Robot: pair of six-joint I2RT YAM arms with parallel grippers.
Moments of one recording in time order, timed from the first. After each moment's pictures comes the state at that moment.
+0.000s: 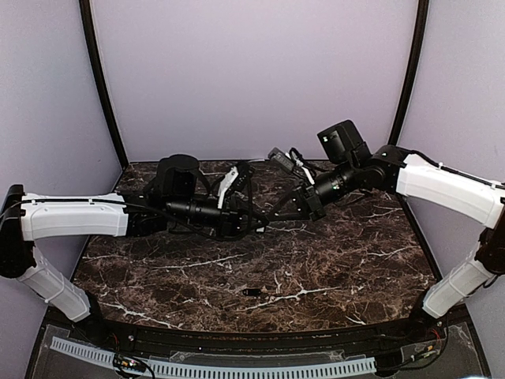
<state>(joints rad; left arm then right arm) -0.91 1.46 1.01 0.13 0.54 -0.14 0.80 1.47 1.32 -0.55 -0.88 -0.01</state>
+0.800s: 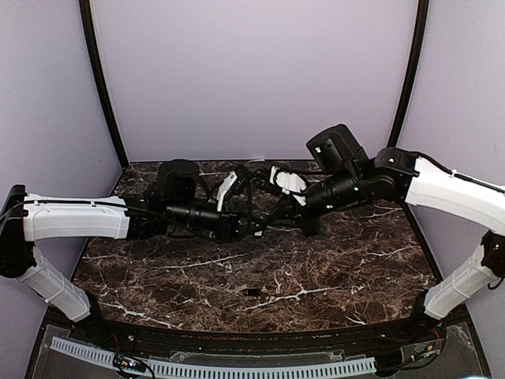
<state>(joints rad) -0.91 1.46 0.98 0.14 0.53 -0.21 1.01 1.43 1.38 -0.68 -0.31 -0.35</state>
